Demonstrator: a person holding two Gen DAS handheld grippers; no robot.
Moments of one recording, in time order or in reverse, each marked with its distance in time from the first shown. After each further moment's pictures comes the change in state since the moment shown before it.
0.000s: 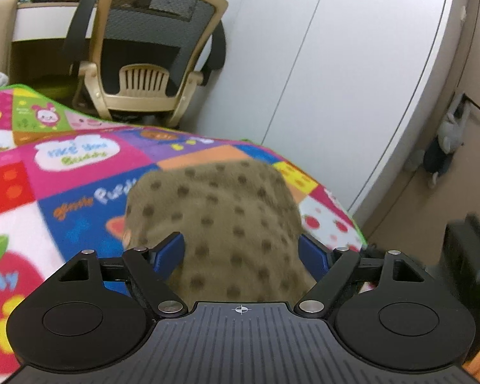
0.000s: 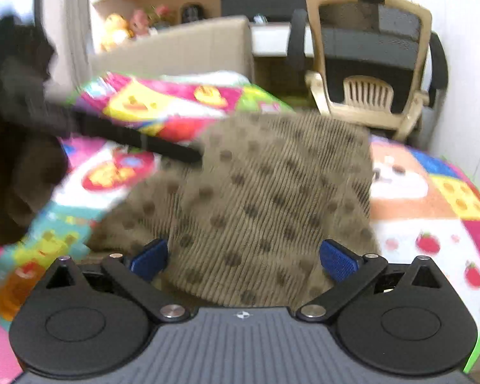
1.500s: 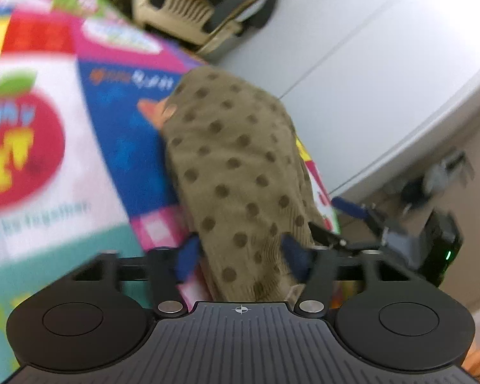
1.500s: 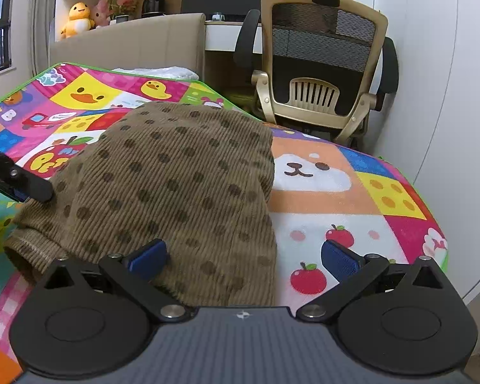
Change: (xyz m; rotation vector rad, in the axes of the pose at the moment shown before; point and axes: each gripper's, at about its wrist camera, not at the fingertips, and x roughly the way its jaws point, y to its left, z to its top) left arm -0.019 0.058 -0.056 -0.449 0.129 -0.152; right arm 0.000 -0.027 -0.018 -0.044 0.057 -0.227
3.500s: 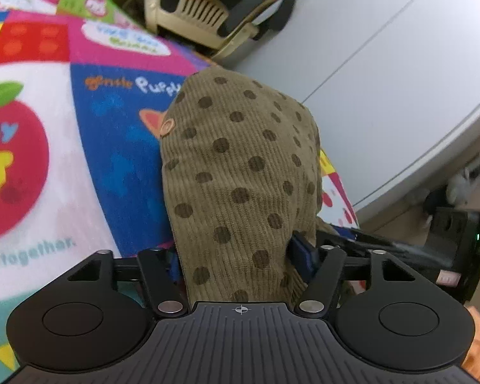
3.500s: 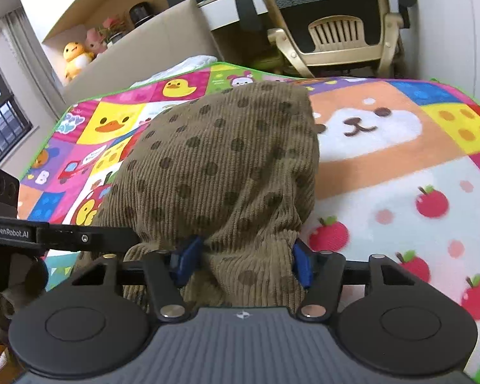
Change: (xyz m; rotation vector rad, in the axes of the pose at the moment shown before) left arm 0.034 -0.006 0.023 0.056 -0.023 0.098; right arm 0.058 0.000 0.039 0.293 0.135 0.274
